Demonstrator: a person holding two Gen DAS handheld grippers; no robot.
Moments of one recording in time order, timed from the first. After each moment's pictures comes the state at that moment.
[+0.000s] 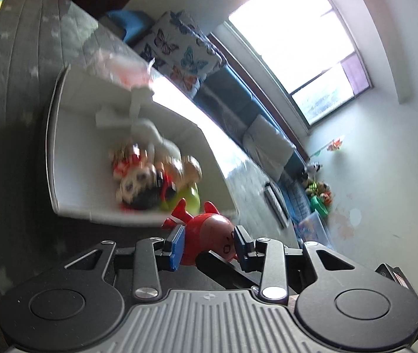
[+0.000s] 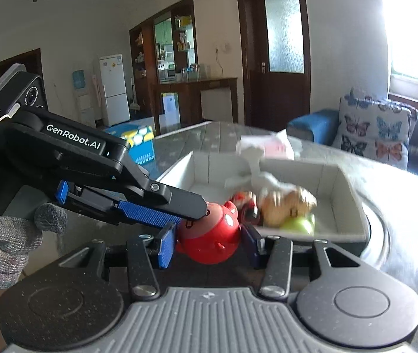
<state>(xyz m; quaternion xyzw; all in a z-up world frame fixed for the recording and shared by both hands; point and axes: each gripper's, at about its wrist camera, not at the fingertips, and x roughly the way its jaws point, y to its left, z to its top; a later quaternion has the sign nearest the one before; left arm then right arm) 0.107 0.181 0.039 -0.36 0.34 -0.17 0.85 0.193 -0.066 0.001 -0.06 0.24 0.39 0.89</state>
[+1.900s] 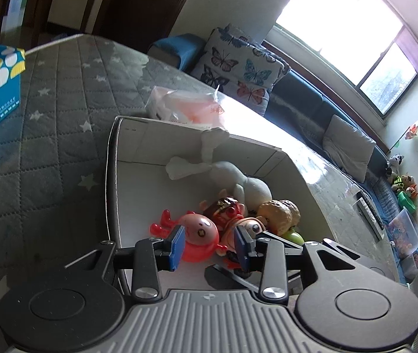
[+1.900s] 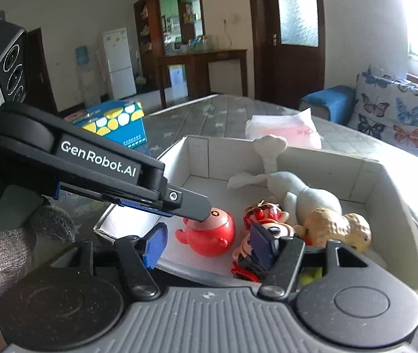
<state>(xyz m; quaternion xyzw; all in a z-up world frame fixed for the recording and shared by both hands) 0.161 0.185 0.032 -0.23 0.37 -0.02 0.90 0.263 -0.010 -0.024 -0.08 0.30 0.40 0.86</state>
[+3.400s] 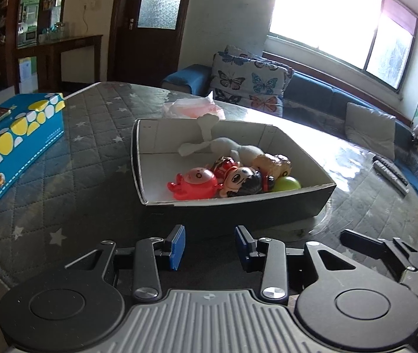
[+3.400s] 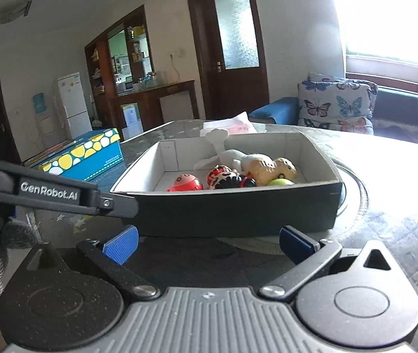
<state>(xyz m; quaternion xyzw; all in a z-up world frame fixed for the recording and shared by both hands) 0.057 0.116 0.037 -0.10 0.33 0.05 0.94 0.167 -0.092 -0.035 0.00 0.26 0.30 0.92</state>
